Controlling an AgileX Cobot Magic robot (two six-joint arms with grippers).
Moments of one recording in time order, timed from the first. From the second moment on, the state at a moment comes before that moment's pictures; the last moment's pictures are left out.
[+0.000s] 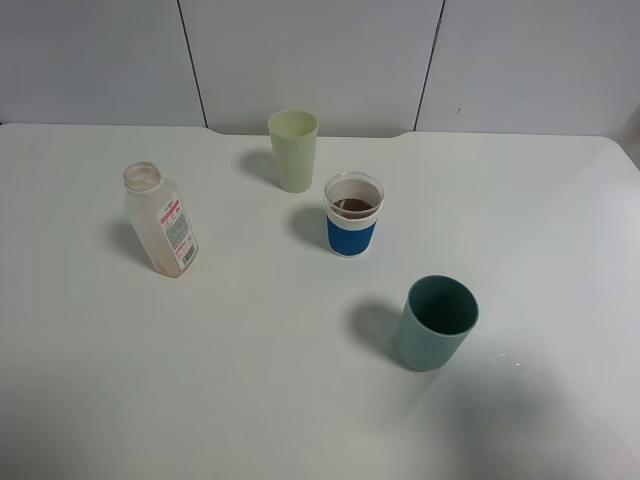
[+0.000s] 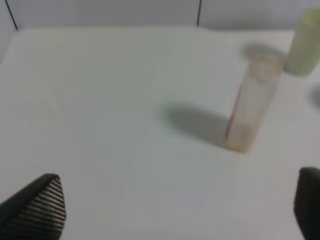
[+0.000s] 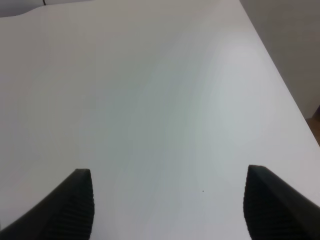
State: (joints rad) left arm -0.27 -0.01 -0.61 0.18 1.09 -0.19; right arm -0.02 0.00 -0.50 -0.13 1.06 0.08
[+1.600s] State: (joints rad) left arm 0.02 -0.01 -0.51 0.15 1.07 -0.19; right arm -0.02 0.00 -0.50 -0.13 1.06 0.08
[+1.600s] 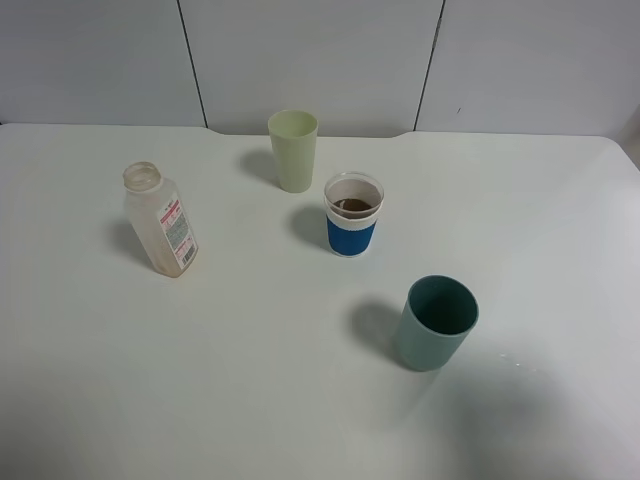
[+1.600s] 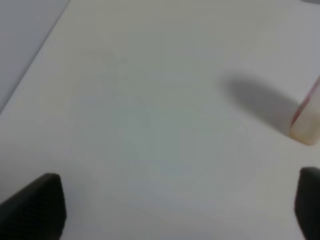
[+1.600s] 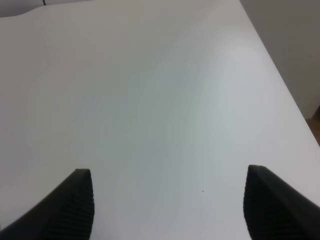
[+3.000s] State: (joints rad) left arm 0.02 -0.01 -0.51 0.15 1.07 -0.19; right arm -0.02 0.00 -0.50 -0.13 1.06 0.08
